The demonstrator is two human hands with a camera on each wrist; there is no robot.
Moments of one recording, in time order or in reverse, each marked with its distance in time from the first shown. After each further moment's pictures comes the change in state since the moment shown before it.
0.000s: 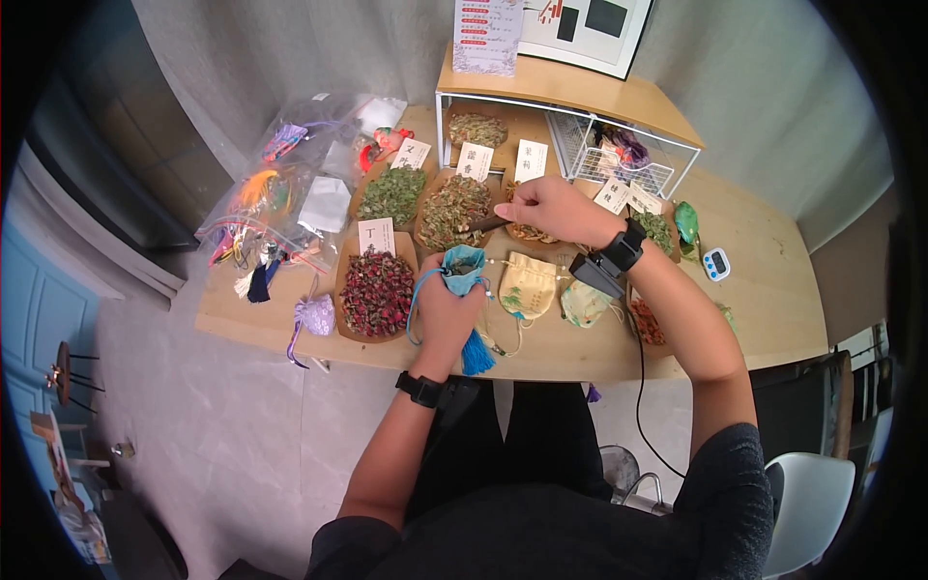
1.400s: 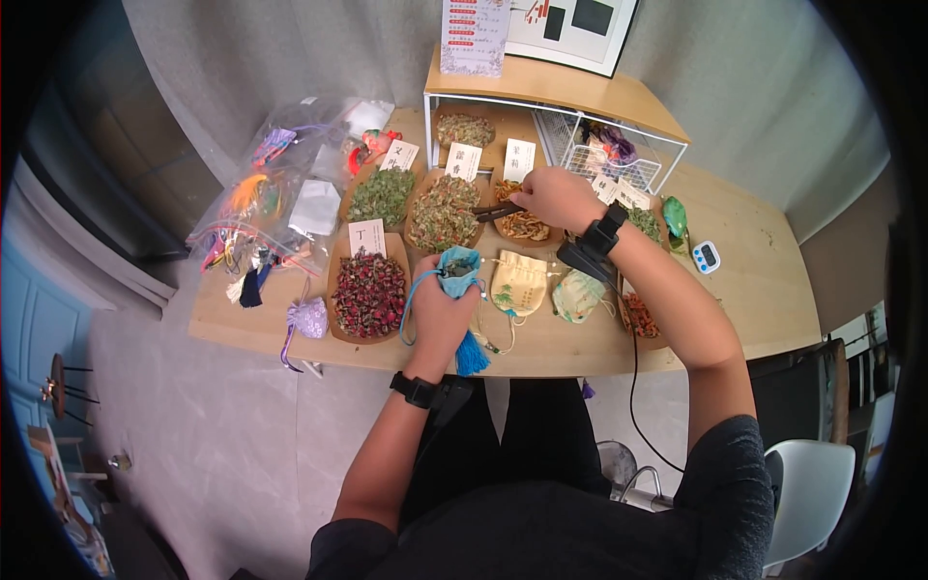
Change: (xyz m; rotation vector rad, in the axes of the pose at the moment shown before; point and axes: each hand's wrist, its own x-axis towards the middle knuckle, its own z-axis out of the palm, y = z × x) left_hand -0.002 -0.004 -0.001 0.054 -0.036 0.054; right_hand 0.008 0.019 -0.003 -0.548 0.134 0.199
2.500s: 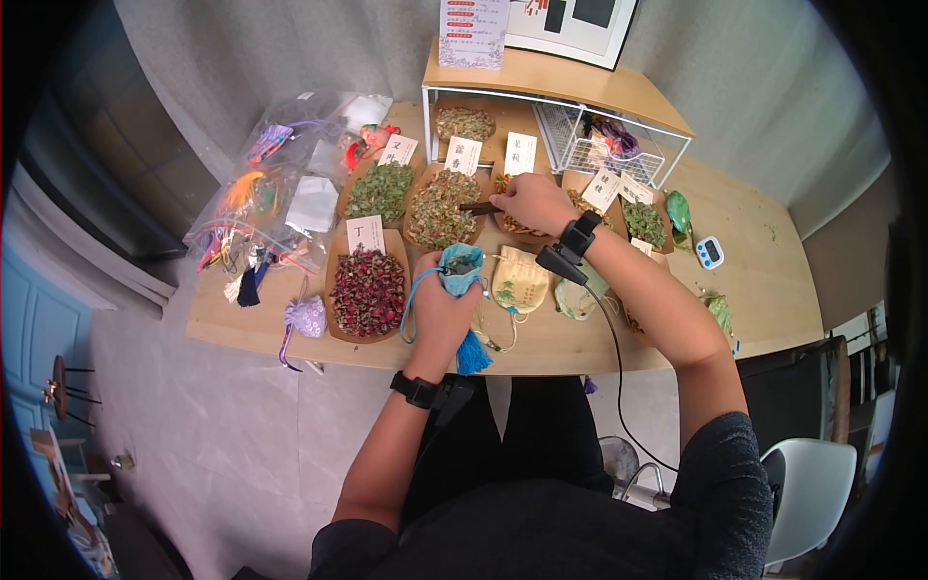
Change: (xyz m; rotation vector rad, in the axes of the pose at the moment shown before) left_hand -0.001 0.006 -0.001 0.022 -0.015 0.002; right_hand 0.018 -0.008 0.042 0.265 -0.056 0.093
